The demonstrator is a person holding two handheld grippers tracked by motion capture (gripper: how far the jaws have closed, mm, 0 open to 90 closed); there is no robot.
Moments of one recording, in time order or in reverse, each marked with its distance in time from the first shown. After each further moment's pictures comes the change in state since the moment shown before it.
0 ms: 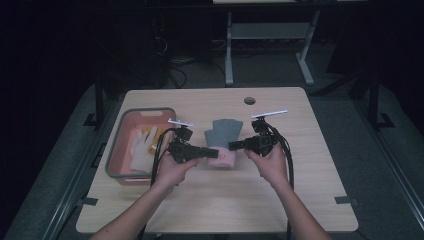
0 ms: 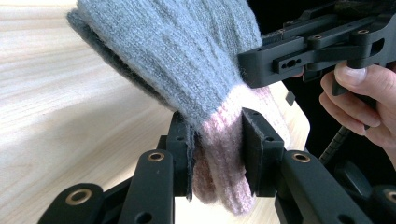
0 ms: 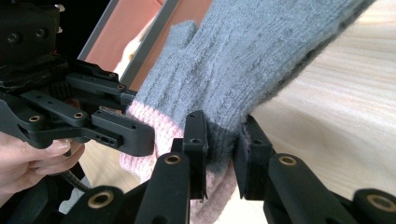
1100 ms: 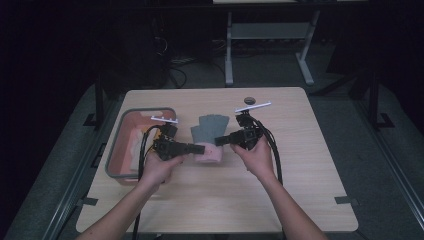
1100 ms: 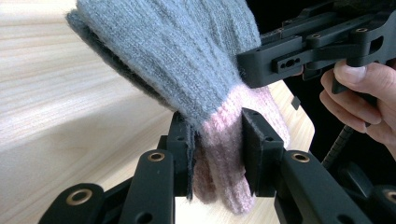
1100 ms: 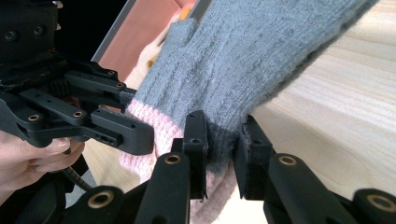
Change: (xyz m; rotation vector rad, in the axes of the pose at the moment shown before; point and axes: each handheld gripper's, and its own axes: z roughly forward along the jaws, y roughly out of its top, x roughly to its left) left arm 0.014 0.001 -0.036 -0.031 0.029 0.006; right arm 0.026 0.023 0.023 0.025 0.021 -0.043
